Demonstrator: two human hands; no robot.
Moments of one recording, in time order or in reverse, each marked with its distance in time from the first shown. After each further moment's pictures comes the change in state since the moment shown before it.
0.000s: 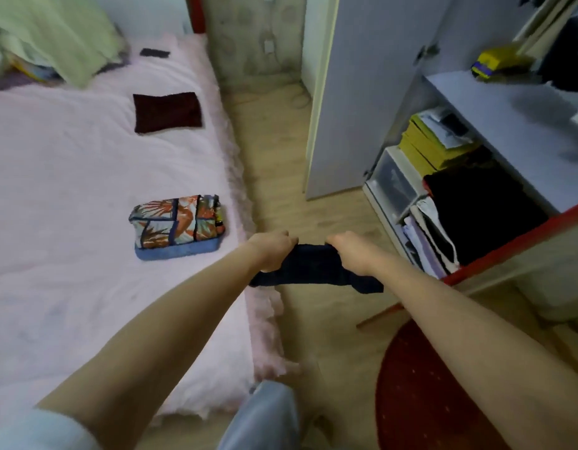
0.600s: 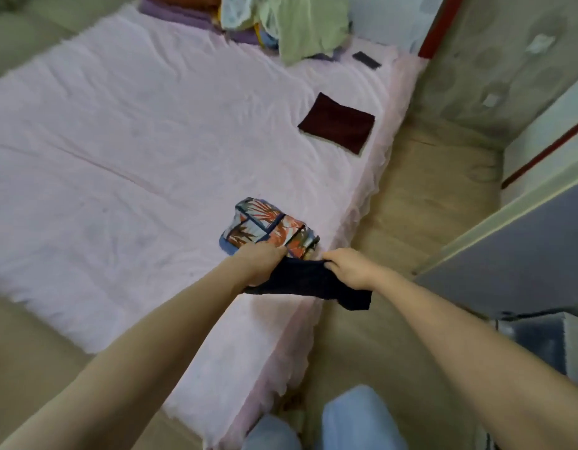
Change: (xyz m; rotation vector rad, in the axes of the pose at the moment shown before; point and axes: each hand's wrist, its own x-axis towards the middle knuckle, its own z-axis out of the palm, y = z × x) left_hand 0.010 -0.205 0.011 -0.314 0.142 -0.677; right_hand 0.290 -0.121 -0.083 -0.116 -0.324 -0.611
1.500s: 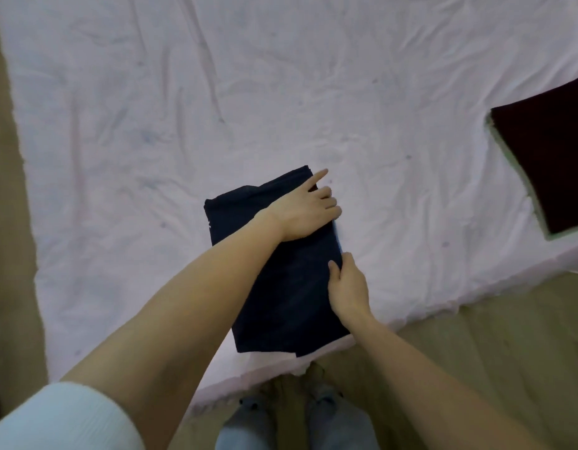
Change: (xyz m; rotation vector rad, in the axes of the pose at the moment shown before) left_hand 0.297 -0.166 0.102 0.031 0.204 -0.268; right_hand 0.359 0.097 0.049 0.298 -0.081 -0.029
